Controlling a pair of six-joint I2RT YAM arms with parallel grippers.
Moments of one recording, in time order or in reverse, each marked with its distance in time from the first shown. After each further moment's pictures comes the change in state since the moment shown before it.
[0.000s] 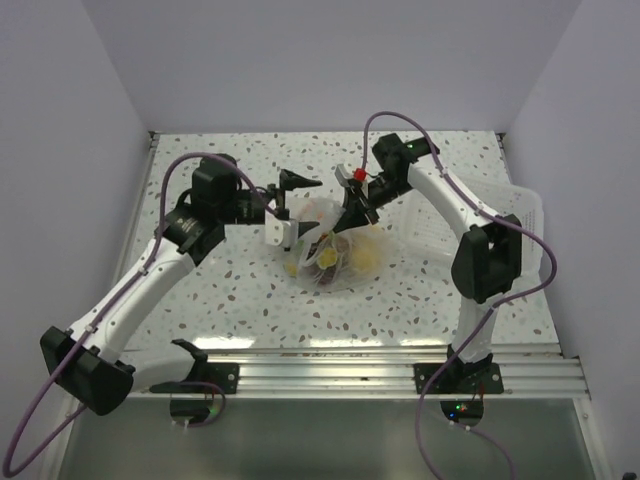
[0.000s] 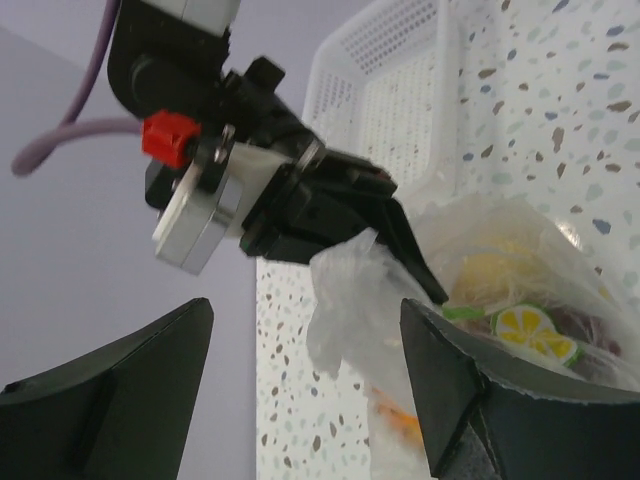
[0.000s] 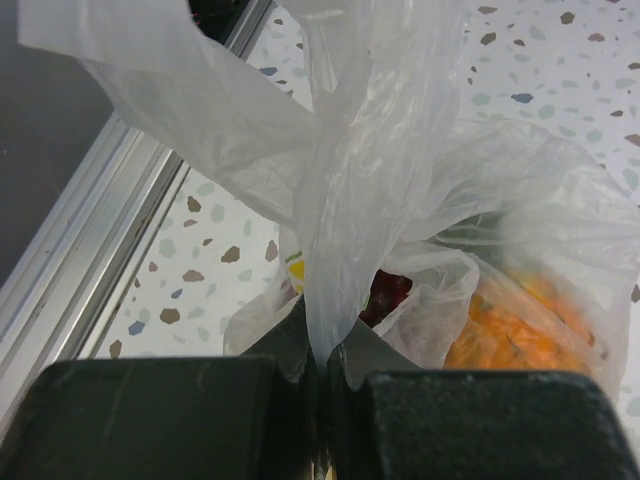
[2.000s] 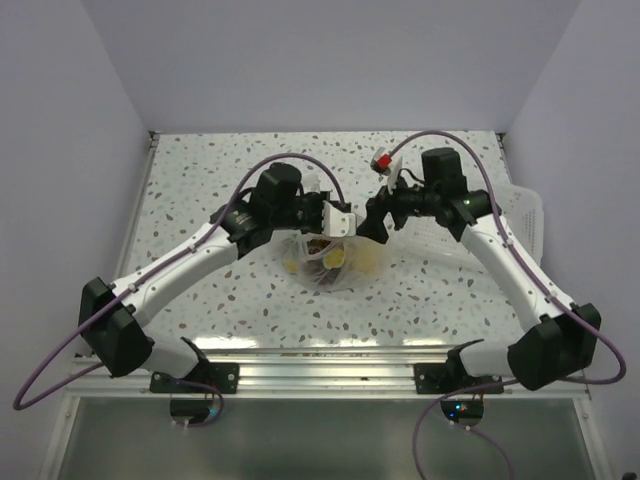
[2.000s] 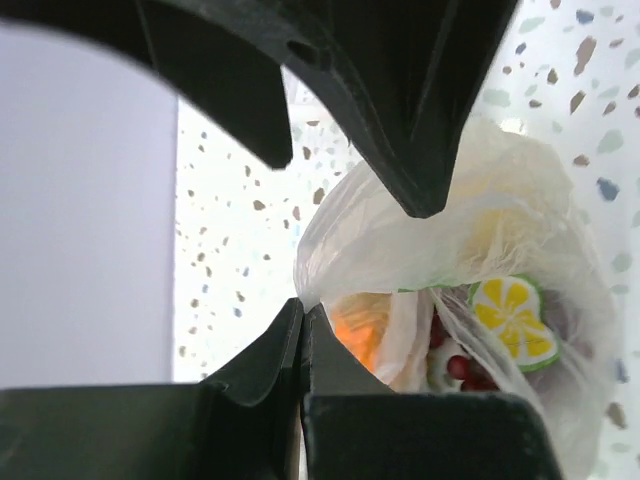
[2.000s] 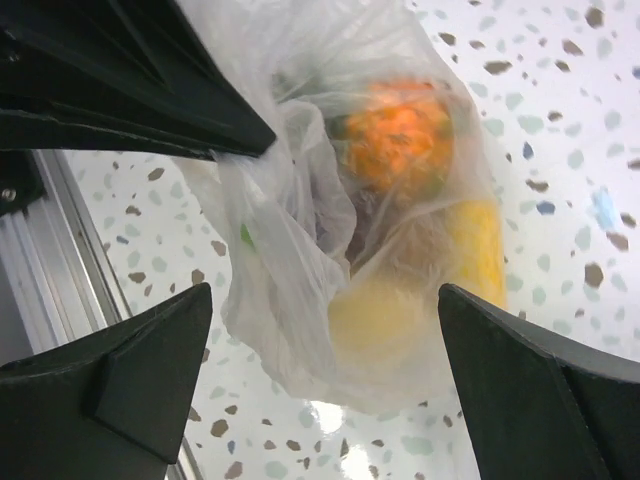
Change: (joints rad) left arm -0.264 0.192 0.029 -0.005 -0.497 -0.104; right arm -0.048 -0.557 -0.511 0.703 0.480 1.053
